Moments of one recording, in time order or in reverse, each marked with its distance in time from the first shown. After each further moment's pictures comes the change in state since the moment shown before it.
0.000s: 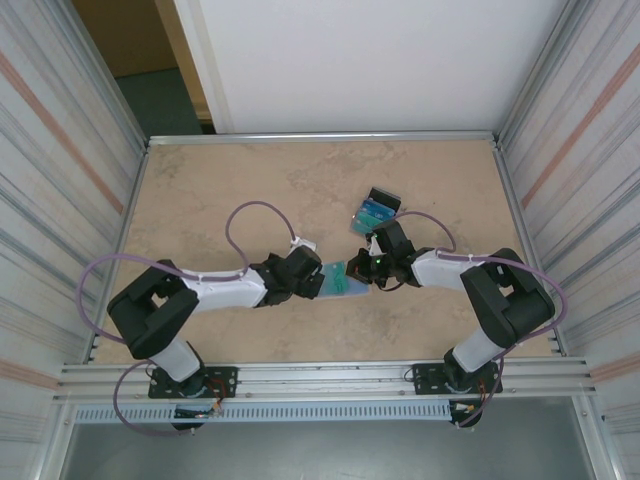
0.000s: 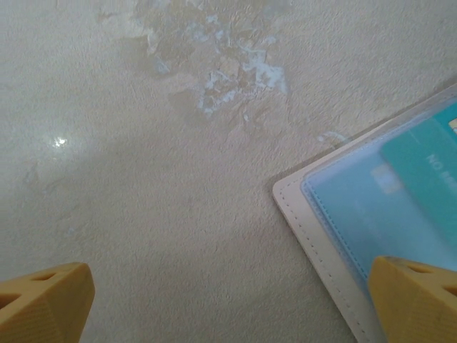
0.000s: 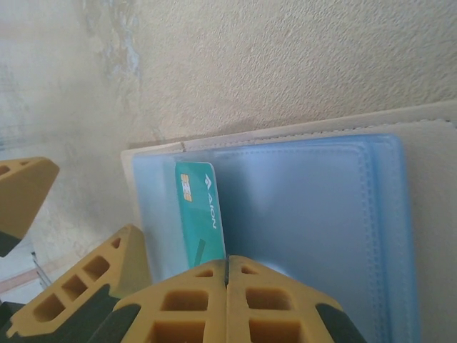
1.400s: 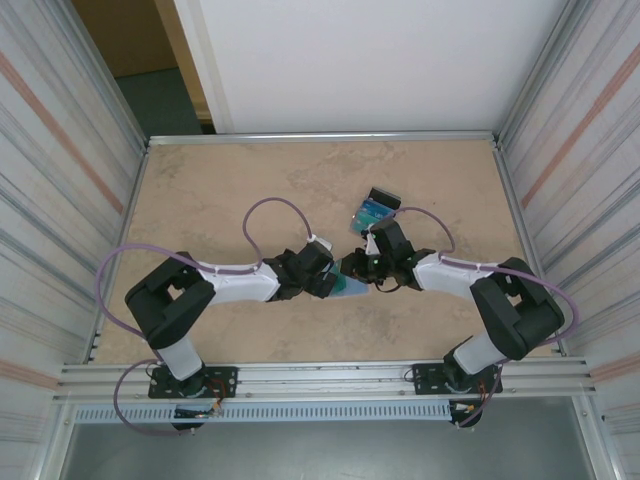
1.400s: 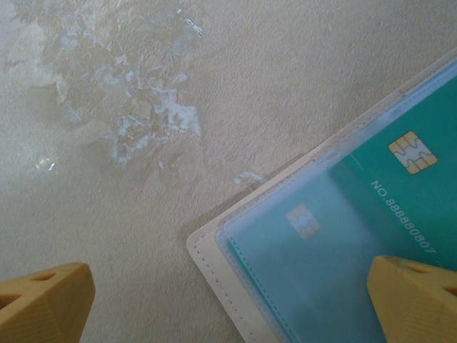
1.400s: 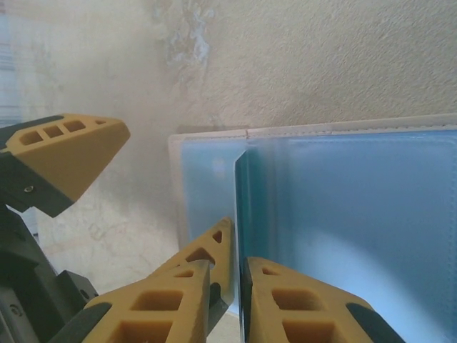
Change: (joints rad) left arm -0.020 0.109 0.098 0.011 0.069 0.065; right arm 0.048 -0.067 0.000 0.002 0.019 -0.038
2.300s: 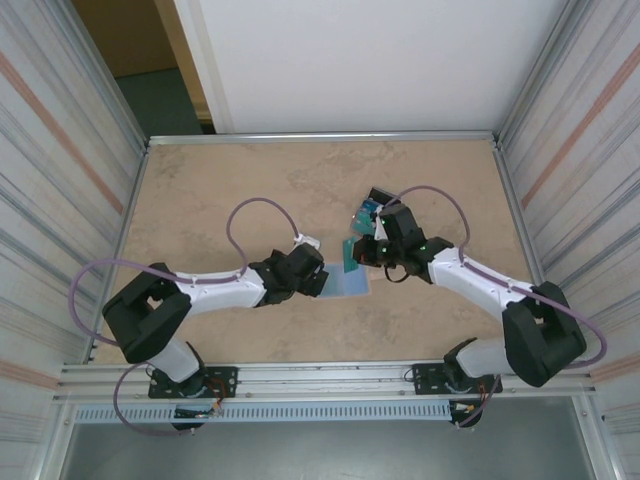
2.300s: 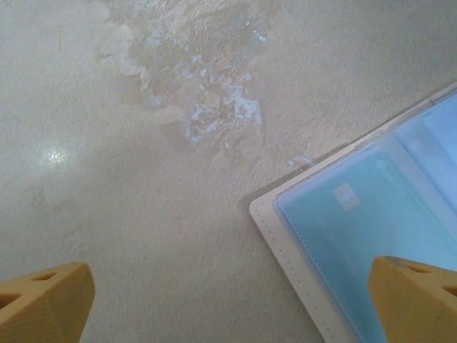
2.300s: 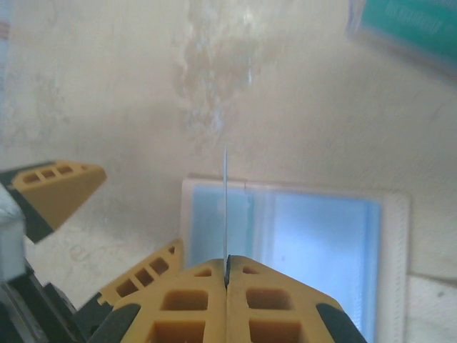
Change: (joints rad) left arm 0.000 -0.136 -0.078 -0.030 -0.077 -0.057; right arm -0.040 -0.182 0.136 -0.274 0.174 -0.205
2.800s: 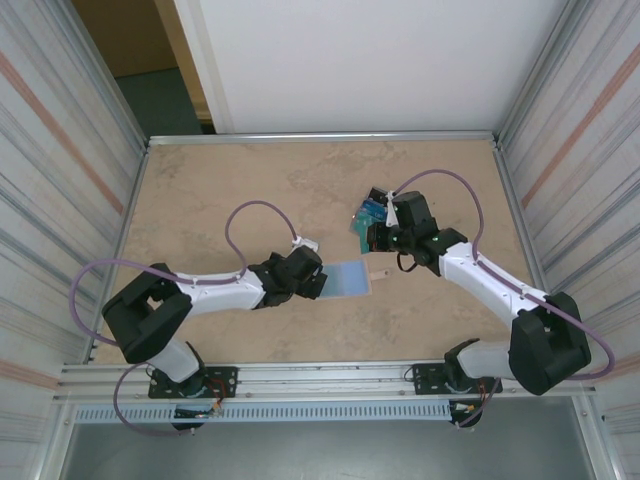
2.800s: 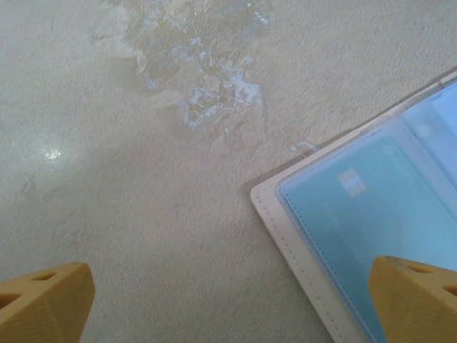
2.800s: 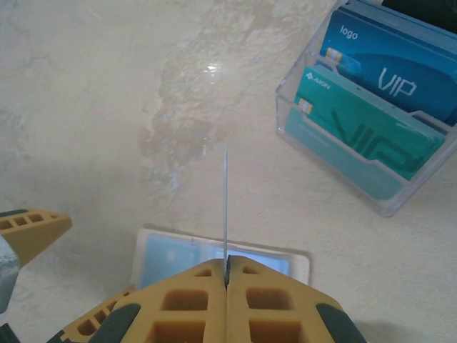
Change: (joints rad) left arm 0.000 0.000 -0.023 0.020 0.011 -0.012; right arm -0.073 -0.037 0.059 -0.061 0.101 -0.182
